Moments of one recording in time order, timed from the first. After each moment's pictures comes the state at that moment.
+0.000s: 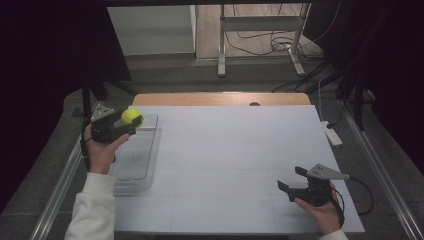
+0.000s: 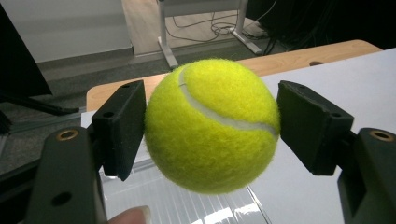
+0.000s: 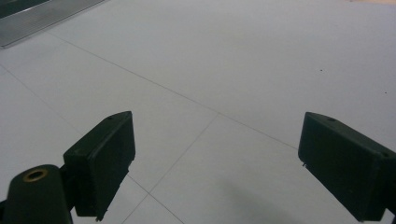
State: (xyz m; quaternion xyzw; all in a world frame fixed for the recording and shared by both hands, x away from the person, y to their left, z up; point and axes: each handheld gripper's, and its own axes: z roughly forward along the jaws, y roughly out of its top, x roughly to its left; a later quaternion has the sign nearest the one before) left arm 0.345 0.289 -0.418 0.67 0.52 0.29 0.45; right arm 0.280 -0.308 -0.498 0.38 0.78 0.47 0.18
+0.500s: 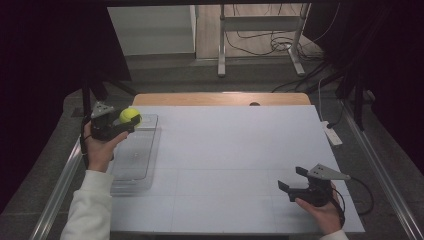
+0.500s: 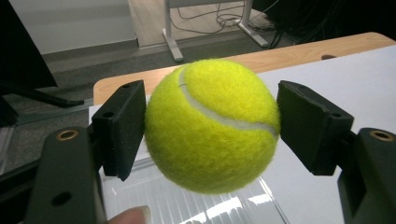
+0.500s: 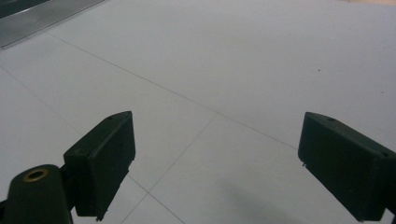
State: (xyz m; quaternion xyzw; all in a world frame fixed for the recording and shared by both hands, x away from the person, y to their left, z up) left arm 0.355 0.295 -0.420 0.67 0.53 0.28 0.43; right arm 0.279 -0.309 -0.497 0.39 0.78 0.47 0.18
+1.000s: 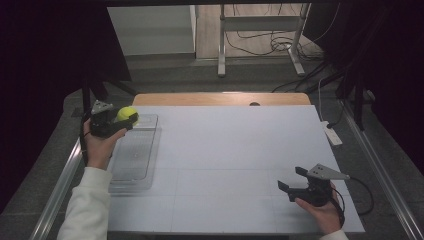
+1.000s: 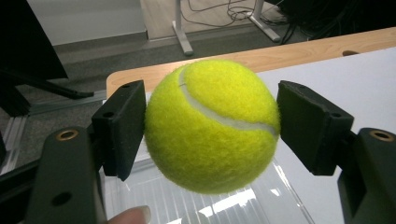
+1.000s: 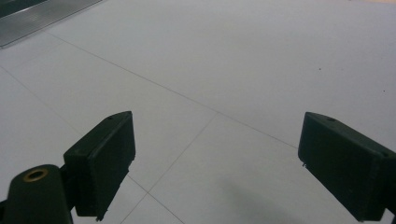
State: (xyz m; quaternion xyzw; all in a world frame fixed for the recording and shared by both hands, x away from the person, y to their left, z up) left arm 0.369 0.305 -0.425 0.67 0.55 0.28 0.41; right arm 0.280 -0.309 -0.498 0.39 0.78 0.46 0.18
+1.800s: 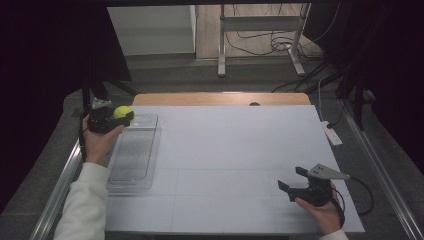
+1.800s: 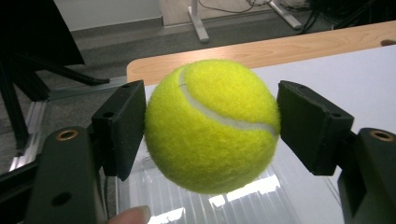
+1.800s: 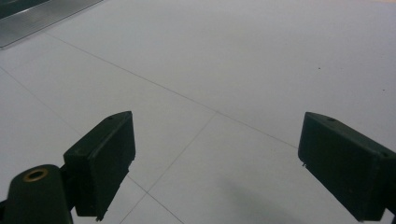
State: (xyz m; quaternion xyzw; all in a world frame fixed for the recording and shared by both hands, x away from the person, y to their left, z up) left arm 0.385 0.317 -0.431 0.67 0.57 0.29 0.37; right arm 0.280 -0.309 -0.499 0.39 0.78 0.47 0.18
